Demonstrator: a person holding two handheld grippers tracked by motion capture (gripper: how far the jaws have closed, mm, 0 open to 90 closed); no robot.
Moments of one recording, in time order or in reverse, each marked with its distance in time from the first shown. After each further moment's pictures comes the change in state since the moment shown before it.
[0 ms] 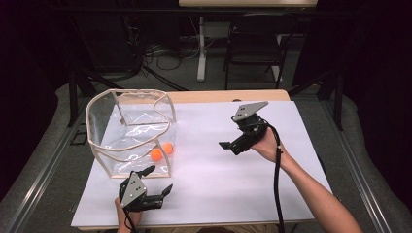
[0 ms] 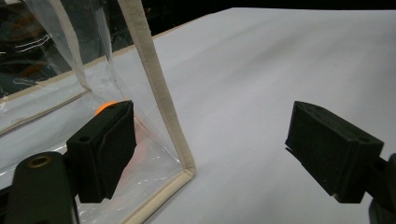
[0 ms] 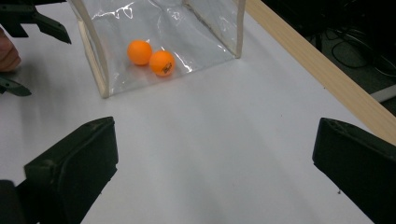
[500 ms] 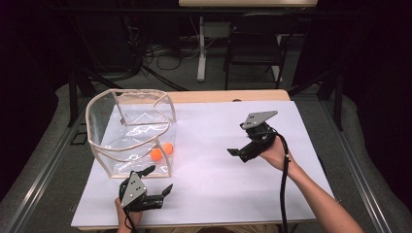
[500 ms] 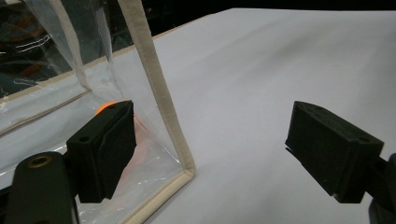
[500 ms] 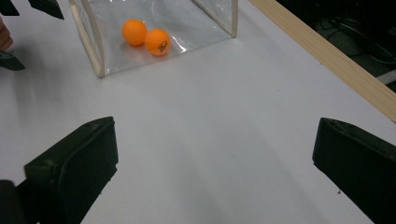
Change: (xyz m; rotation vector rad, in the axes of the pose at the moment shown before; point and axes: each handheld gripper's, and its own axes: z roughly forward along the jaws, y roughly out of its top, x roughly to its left) left arm 0.000 0.000 0.000 -0.002 0.001 -0.002; right arm 0.002 -0.031 -0.009 0.009 -0.020 0.028
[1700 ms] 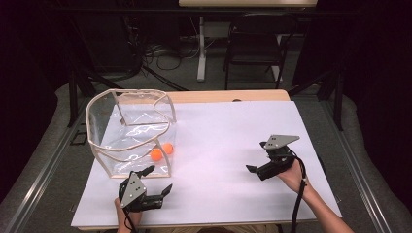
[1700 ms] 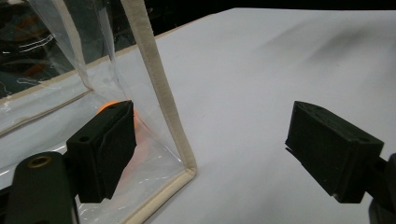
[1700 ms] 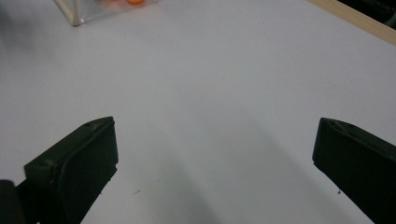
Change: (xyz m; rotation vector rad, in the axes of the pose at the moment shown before) left arm 0.000 0.000 -0.001 0.001 0.006 -0.001; right arm 0.006 -0.087 -0.018 0.000 -0.077 0.098
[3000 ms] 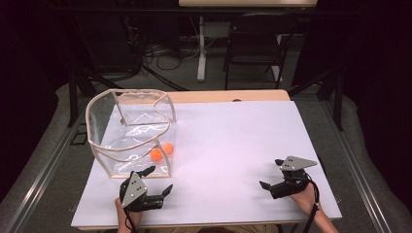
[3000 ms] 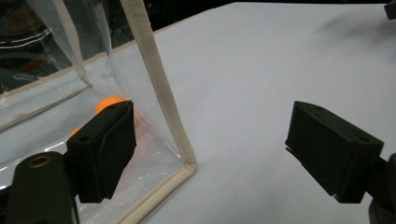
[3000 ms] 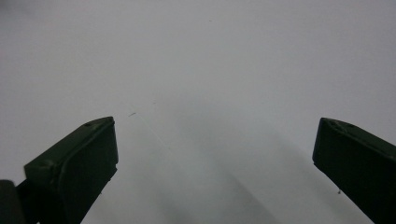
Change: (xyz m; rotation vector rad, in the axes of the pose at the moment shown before) left arm 0.001 -0.002 0.003 0.028 -0.006 0.000; right arm 0.013 -0.073 -0.019 -0.031 -0.085 0.078
